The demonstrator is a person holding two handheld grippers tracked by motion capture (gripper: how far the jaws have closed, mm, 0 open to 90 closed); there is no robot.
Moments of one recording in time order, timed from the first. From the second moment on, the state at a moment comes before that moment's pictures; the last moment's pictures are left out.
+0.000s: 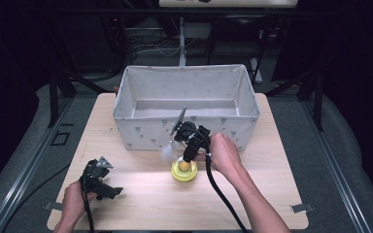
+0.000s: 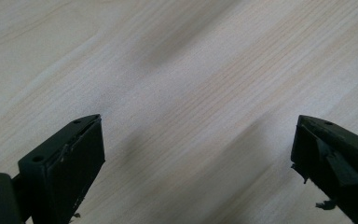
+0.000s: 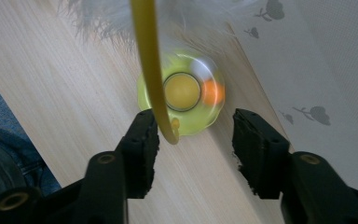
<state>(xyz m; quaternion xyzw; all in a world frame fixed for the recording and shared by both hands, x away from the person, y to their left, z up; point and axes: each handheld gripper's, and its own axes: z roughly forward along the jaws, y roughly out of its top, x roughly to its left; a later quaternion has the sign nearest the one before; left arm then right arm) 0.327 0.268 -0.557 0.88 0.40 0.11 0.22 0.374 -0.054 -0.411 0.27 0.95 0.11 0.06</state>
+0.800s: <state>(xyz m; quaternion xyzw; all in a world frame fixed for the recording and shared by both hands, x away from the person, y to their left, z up) 0.327 0.268 -0.557 0.89 0.40 0.10 0.21 0.371 -0.048 -0.406 0.26 0.96 0.12 0.07</state>
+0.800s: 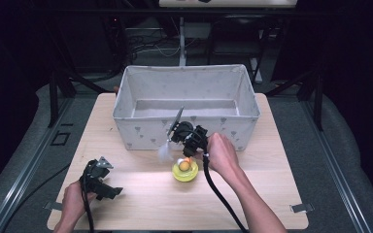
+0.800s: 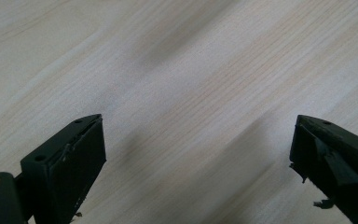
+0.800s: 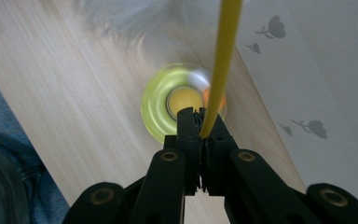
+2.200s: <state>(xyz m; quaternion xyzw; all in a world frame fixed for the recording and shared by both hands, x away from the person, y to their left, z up) 0.327 0.267 -0.558 0.89 0.40 0.10 0.21 0.365 -0.103 -0.338 0.30 0.93 0.15 0.12</state>
